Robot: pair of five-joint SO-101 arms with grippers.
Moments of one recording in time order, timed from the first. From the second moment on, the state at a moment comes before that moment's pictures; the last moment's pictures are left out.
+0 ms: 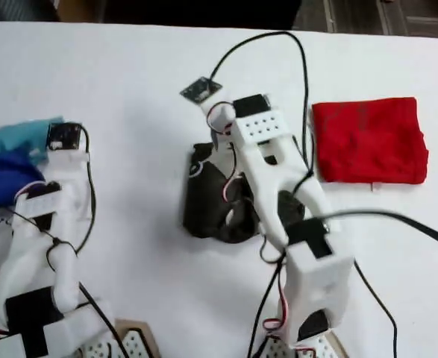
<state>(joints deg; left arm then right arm) -25.5 -13.5 53.7 37.4 -11.3 -22.3 24.6 -14.4 84.6 26.0</state>
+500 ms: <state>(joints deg) -25.5 -13.5 53.7 37.4 -11.3 -20.1 34.8 -21.3 91.2 26.0</state>
